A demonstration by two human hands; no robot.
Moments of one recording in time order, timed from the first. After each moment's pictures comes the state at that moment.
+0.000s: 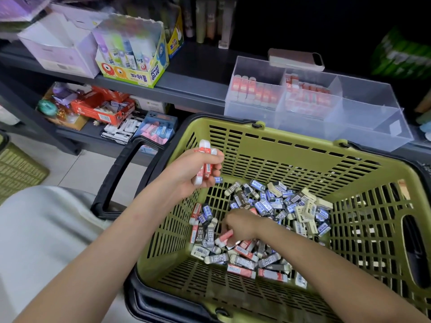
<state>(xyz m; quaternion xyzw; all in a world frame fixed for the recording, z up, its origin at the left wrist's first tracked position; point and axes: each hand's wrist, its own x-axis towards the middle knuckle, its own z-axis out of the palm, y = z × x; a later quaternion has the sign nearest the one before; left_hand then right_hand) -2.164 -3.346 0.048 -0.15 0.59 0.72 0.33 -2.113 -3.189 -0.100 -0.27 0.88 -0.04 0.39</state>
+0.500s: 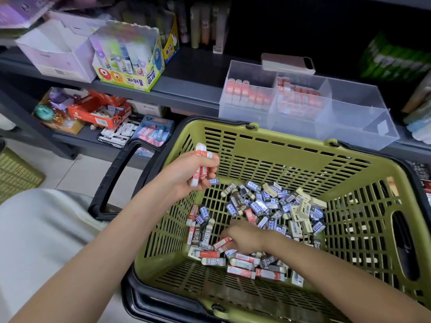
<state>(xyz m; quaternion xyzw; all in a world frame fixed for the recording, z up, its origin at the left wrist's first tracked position) -2.164 -3.347 0.043 -0.15 0.59 0.72 0.35 -2.082 -3.175 -0.098 -0.25 0.88 -0.13 0.39</state>
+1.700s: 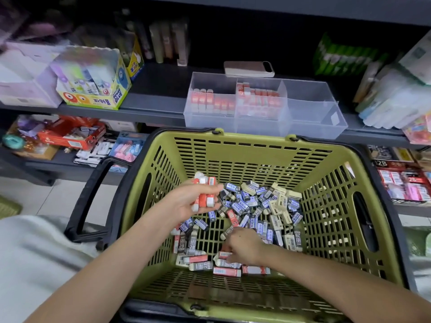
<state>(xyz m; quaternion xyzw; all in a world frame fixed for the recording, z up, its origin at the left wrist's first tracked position) -2.142 -3.301 0.019 -0.18 0.58 0.68 0.42 -2.045 -3.148 -0.089 -0.19 0.93 -0.08 0.32</state>
